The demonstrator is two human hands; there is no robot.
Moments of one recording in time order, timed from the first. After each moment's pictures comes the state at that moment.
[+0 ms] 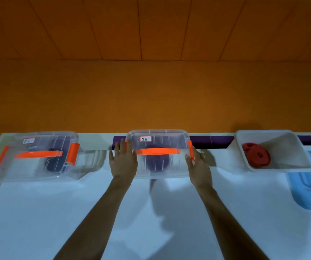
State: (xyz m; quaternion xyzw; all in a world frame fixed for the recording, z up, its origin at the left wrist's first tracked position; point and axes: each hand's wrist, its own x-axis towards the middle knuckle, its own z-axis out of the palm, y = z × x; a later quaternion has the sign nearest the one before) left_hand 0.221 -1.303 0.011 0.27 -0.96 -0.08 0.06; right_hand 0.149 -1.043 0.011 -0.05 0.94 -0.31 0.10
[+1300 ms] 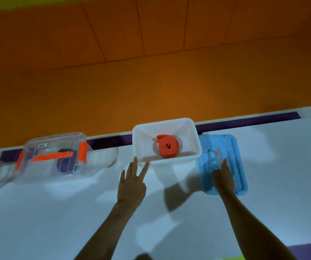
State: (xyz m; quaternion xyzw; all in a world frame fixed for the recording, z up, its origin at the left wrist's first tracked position) left_hand 0.156 -0.847 0.012 0.09 -0.99 -0.04 -0.10; right_hand 0.028 -0.523 -0.075 0.18 0.93 -0.29 0.15
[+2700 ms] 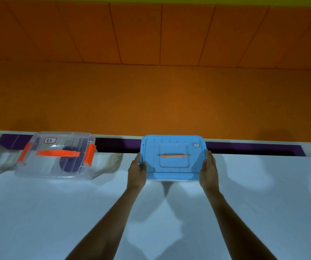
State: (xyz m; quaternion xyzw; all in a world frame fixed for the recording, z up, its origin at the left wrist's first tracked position) left_hand 0.075 -0.866 0.014 0.32 -0.78 -0.54 0.04; right_hand -0.031 -0.615 -0.012 -0.05 0.91 -0.42 0.04
